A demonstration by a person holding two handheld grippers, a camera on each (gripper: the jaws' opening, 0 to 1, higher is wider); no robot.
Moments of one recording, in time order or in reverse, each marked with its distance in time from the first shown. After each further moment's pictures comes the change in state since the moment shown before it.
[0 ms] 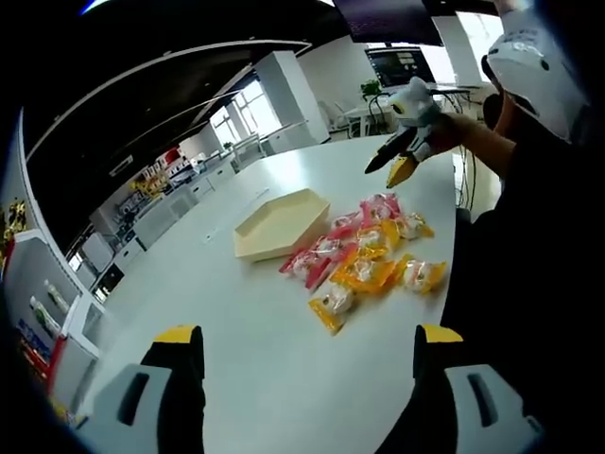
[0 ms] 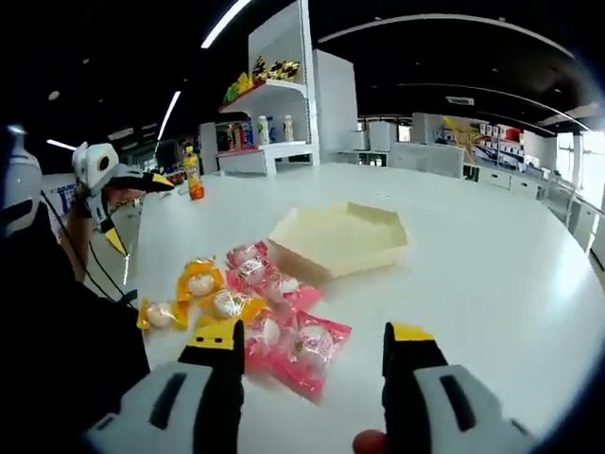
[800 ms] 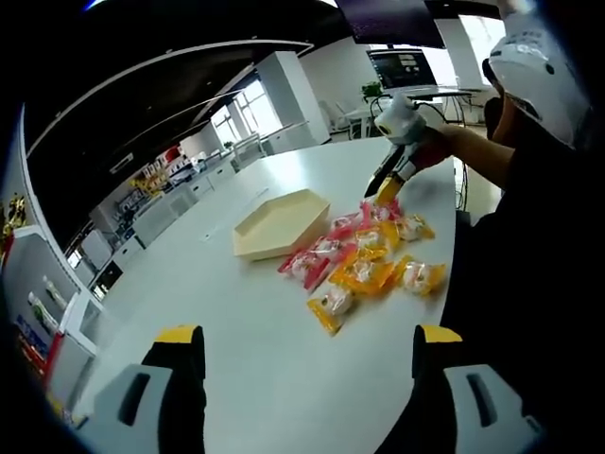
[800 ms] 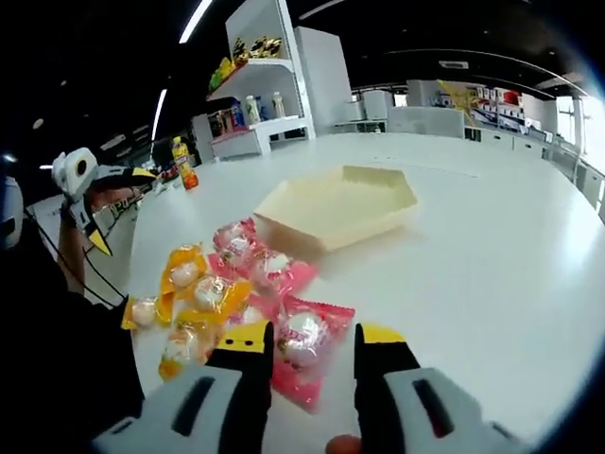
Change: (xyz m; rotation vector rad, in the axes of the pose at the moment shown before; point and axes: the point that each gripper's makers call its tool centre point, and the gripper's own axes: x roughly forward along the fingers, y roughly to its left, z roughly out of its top) left arm 0.002 -0.001 -0.002 -0.013 -0.001 -0.002; right arm 0.028 0.002 -0.028 0.082 0.116 0.024
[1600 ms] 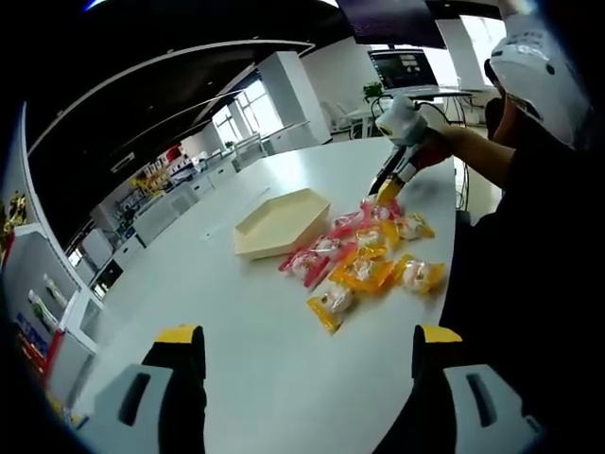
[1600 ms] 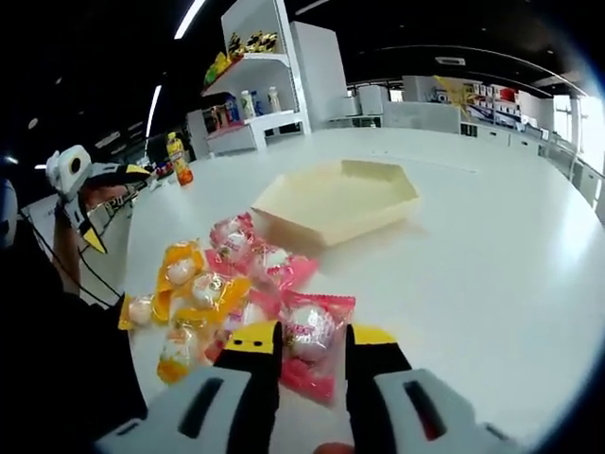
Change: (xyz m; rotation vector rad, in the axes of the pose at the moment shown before) left arm -0.001 0.000 -0.001 -0.005 0.000 0.004; right arm 0.002 -0.003 -0.002 0.008 0.019 -0.023
